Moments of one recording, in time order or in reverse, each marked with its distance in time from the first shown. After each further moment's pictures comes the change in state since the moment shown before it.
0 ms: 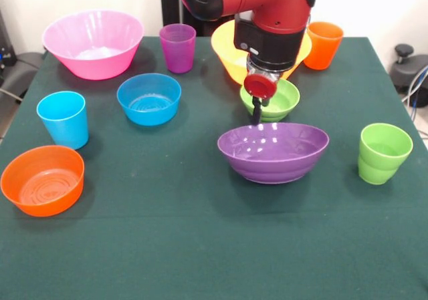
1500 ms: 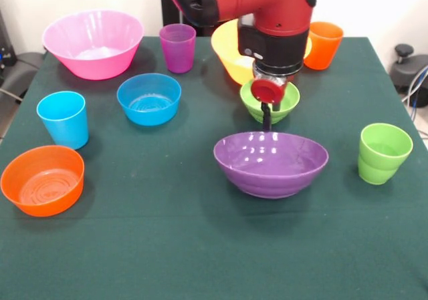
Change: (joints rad) arm -0.034 0.014 0.061 -0.002 -0.001 -0.018 0.000
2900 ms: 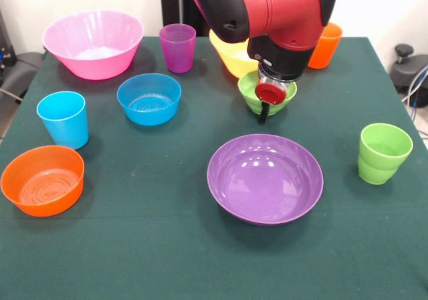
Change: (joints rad) arm 0.123 0.059 -0.107 -0.050 0.007 0.120 0.000
